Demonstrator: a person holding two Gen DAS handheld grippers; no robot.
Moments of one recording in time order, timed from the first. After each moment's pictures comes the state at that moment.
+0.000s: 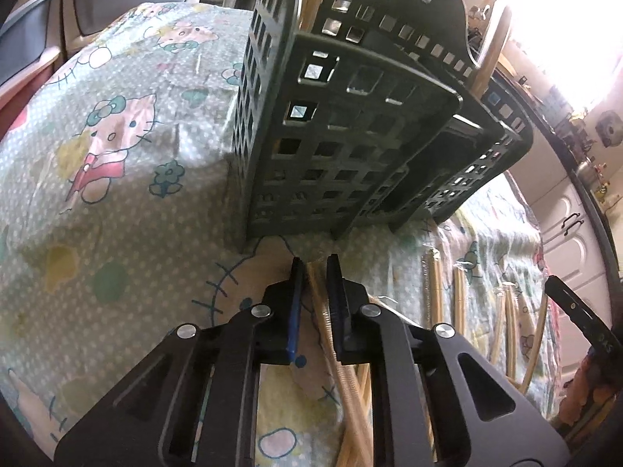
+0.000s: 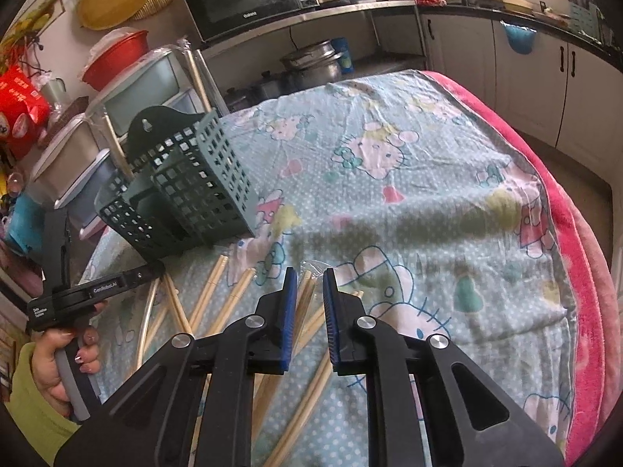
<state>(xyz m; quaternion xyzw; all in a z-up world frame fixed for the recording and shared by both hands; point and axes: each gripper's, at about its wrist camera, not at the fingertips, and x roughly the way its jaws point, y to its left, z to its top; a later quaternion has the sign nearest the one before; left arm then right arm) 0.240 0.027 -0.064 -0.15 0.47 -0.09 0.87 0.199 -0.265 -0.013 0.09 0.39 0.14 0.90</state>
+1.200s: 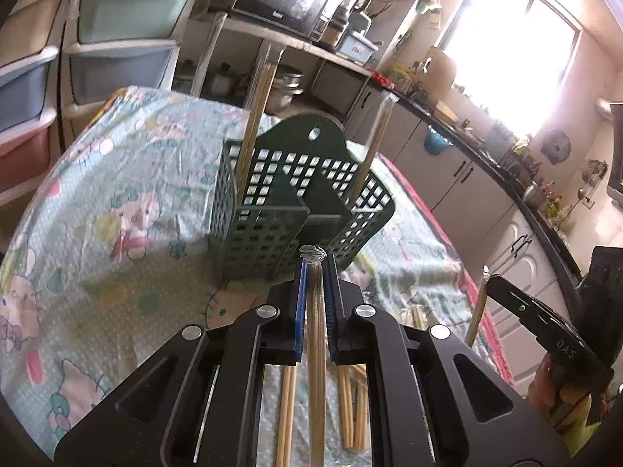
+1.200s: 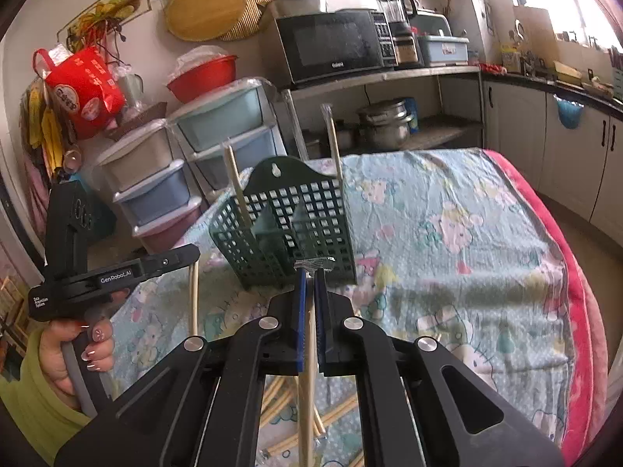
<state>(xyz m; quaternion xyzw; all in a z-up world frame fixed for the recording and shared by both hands) 0.170 0.038 0.039 -0.16 0.34 -0.15 0.91 0.147 -0.208 0.065 0.05 0.29 0.23 0.93</state>
